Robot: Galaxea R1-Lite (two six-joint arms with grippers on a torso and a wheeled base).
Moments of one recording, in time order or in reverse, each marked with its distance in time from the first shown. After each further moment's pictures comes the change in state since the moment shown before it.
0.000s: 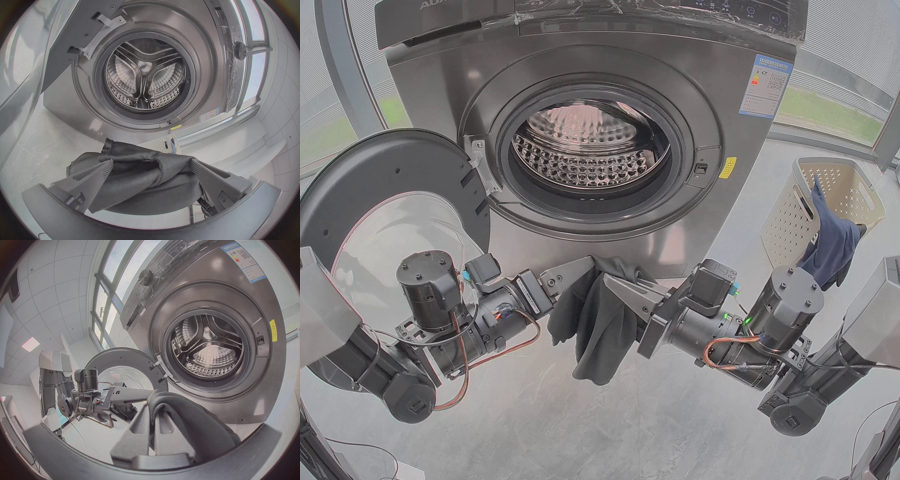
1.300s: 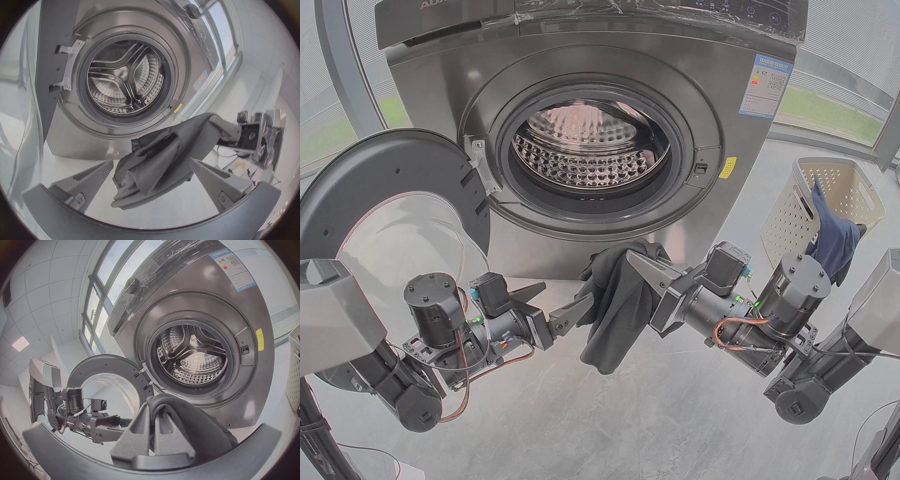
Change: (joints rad) left arm 0.029 0.093 0.077 -0.146 0.000 0.521; right arm -0.054 -0.011 -0.020 0.000 -0.073 0.003
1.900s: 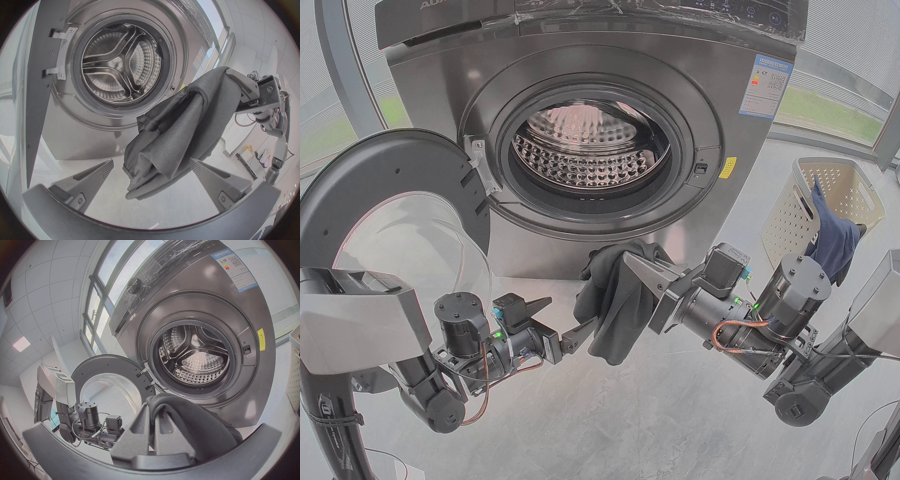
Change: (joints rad) left arm 0.021 0.194 -0.030 -0.103 -0.009 0.161; right arm 0.013 -0.004 0.002 0.000 -0.001 -0.001
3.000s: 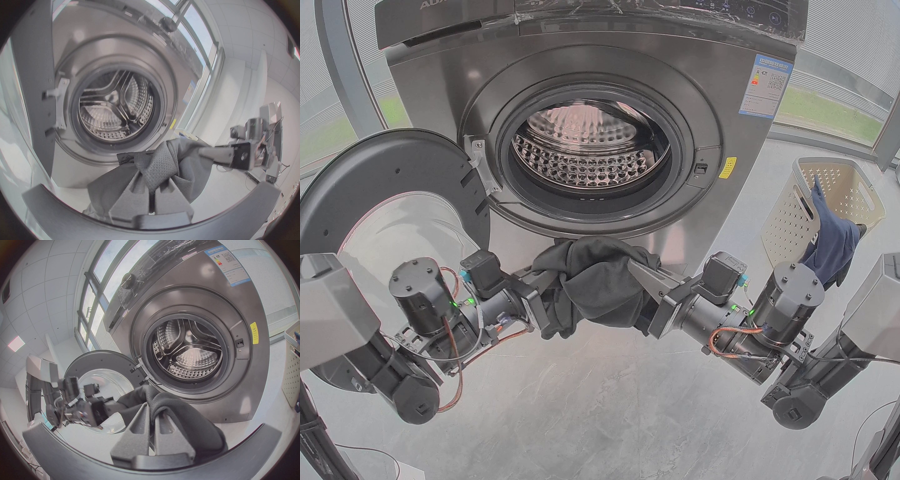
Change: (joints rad) left arm -0.003 -0.201 -0.014 0.000 -0.003 -0.010; right arm -0.002 0.021 0.021 0.001 -0.050 0.005
